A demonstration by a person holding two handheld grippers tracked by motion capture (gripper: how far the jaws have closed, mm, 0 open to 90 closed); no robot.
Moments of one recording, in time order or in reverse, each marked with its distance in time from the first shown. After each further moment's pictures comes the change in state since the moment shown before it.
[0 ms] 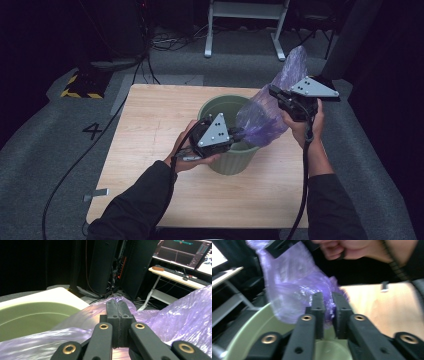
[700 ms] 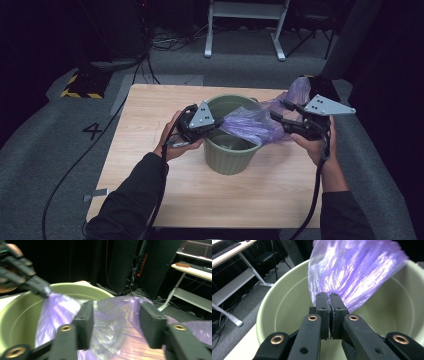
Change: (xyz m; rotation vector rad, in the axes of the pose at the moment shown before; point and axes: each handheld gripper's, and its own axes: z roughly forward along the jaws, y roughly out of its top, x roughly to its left) left arm 0.043 -0.039 0.002 0.138 0.089 -0.091; right arm 0.001 -0.029 -0.042 0.004 0.170 0.011
